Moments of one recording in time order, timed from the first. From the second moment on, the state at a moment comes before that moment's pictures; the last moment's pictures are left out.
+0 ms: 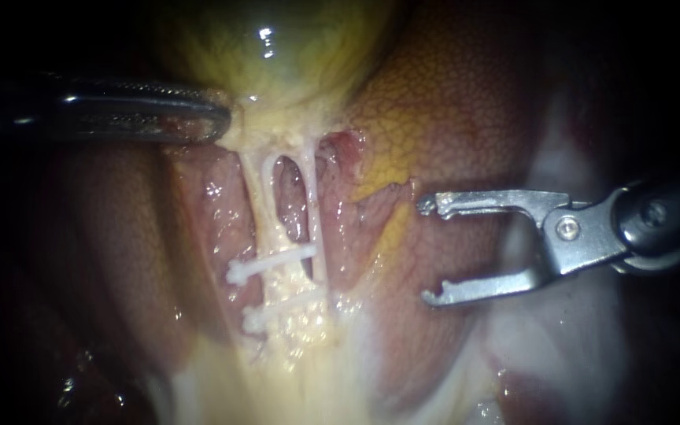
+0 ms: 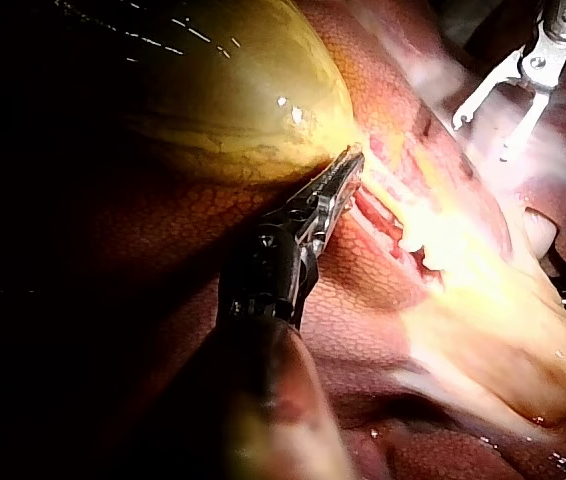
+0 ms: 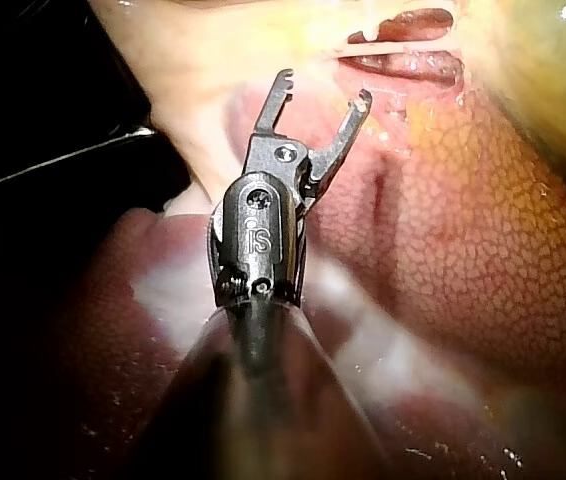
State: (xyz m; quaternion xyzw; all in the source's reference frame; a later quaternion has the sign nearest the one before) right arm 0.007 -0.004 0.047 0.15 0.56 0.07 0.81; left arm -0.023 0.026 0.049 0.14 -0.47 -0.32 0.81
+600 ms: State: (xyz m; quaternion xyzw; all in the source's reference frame) right arm 0.006 -0.004 0.047 0.15 0.56 0.07 0.81; left arm -0.027 0.025 0.055 0.14 -0.48 -0.32 0.81
